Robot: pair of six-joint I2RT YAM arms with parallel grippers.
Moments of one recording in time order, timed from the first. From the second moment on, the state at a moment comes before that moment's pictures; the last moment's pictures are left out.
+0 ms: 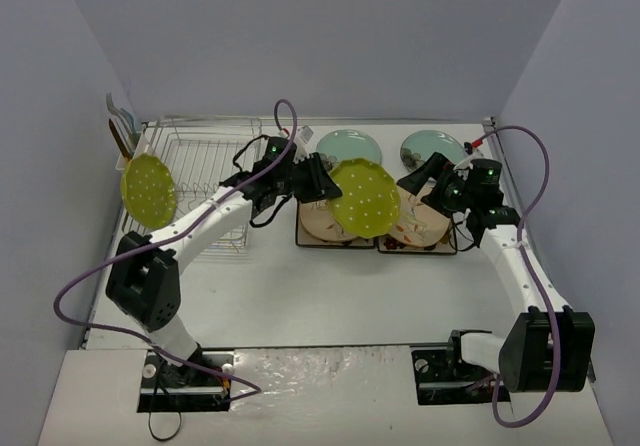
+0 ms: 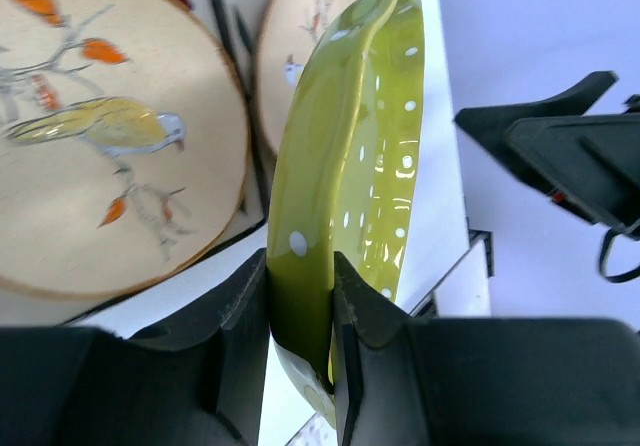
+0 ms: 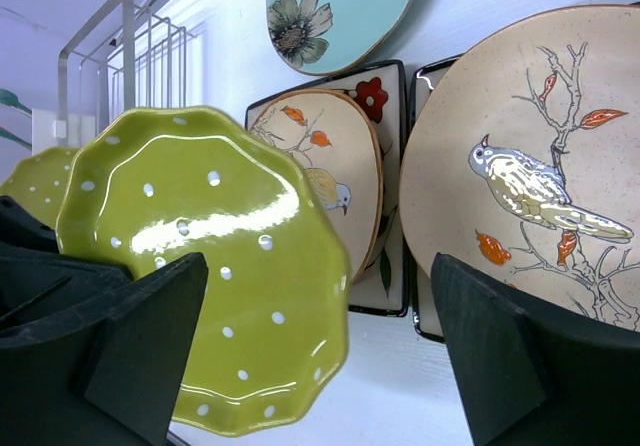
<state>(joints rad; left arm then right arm) -0.59 1.67 1.35 -0.20 0.37 -0.82 -0.01 1.20 0.83 -0.17 -0.44 0.65</state>
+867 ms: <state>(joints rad) 0.04 1.39 1.66 -0.85 -0.11 0.15 0.08 1.15 0.94 -0.26 -0.45 0.55</state>
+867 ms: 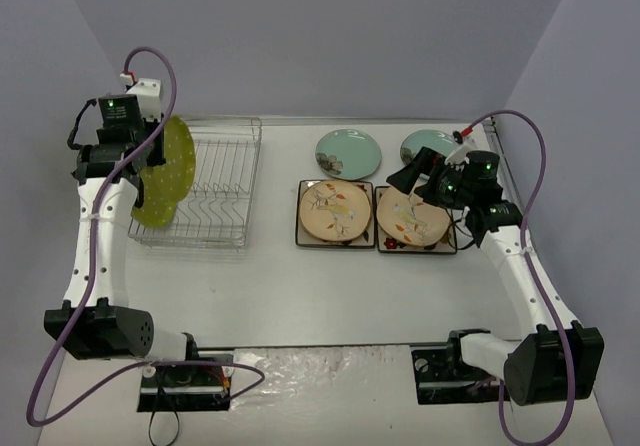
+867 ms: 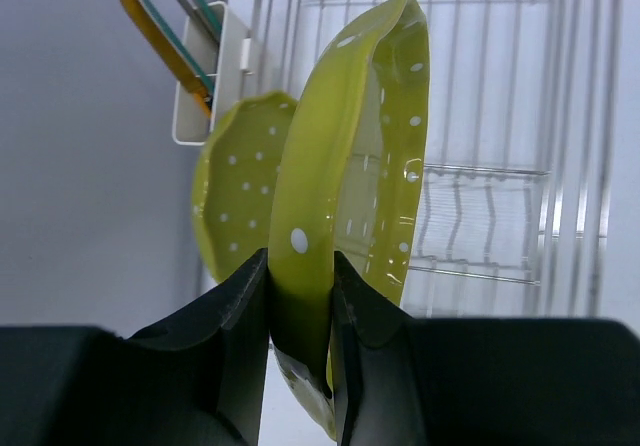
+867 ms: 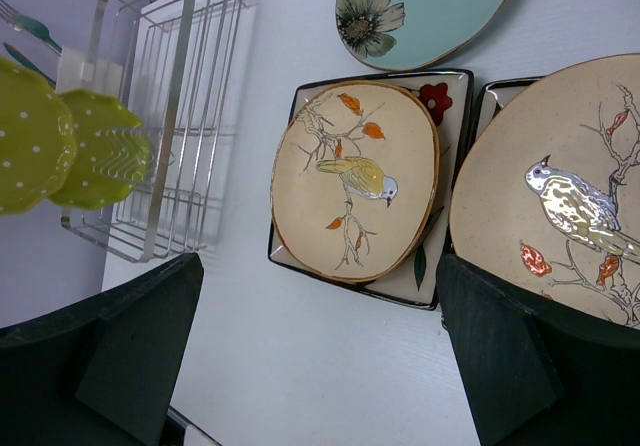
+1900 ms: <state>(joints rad) 0.12 1.63 1.56 -0.72 -0.20 0.36 0.11 1.18 0.89 -0.27 -0.45 0.53</state>
